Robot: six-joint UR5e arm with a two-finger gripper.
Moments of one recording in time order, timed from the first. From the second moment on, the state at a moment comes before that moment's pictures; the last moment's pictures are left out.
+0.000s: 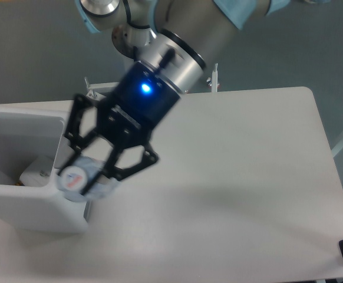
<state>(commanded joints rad) 2.37 -1.87 -1.18 -0.93 0.50 0.43</state>
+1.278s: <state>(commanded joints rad) 2.24 -1.86 -1.31 -0.88 0.53 0.35</state>
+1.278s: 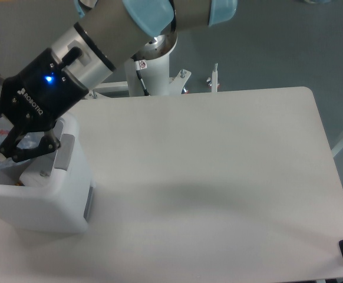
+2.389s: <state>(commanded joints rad) 2.44 -1.84 -1.39 -0.85 0.53 0.42</state>
